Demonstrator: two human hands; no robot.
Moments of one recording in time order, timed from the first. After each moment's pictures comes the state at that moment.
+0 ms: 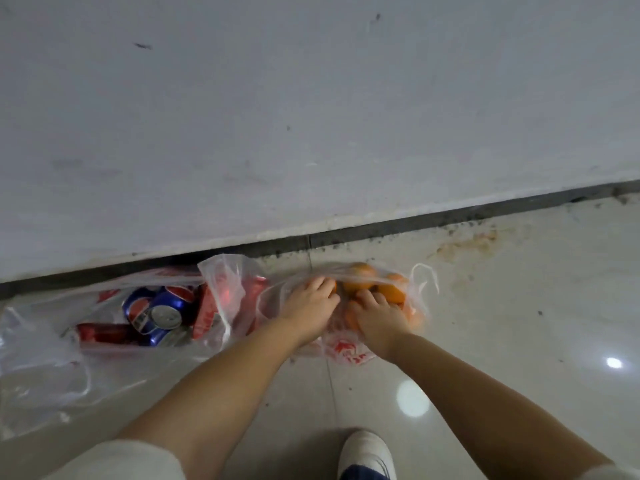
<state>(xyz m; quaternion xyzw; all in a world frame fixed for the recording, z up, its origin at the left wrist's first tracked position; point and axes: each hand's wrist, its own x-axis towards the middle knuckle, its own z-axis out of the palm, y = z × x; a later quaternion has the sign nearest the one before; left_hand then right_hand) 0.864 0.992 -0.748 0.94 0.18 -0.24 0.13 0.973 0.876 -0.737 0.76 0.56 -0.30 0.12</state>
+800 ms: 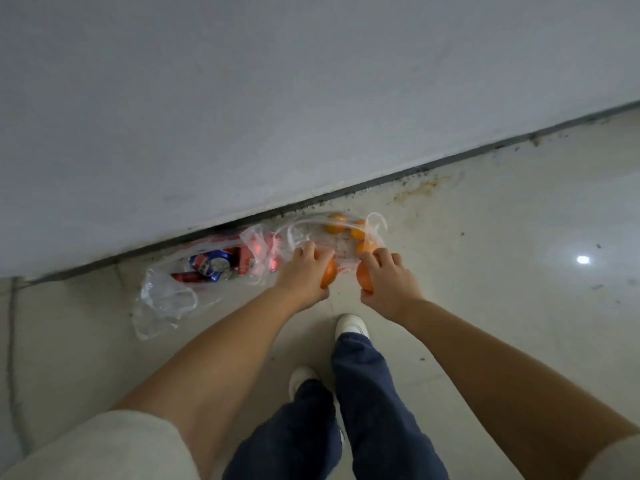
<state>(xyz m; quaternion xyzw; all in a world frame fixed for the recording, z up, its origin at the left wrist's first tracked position) 0.841 0.948 -0.489 0.89 0.26 -0.29 0.24 0.962 0.814 -0.480 0.82 0.44 -0.36 0.03</state>
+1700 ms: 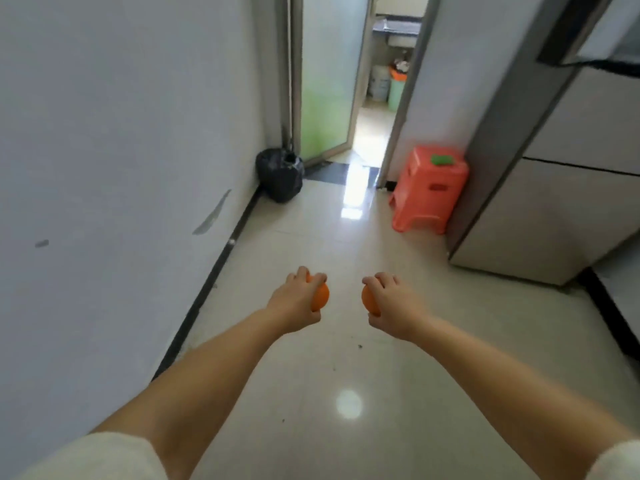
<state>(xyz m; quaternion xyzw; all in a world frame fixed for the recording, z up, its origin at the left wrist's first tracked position) 0.913 0.519 0.001 0.94 -0.27 -0.15 0.12 0.844 0.315 0.009 0.99 0.00 -0.09 -0.05</state>
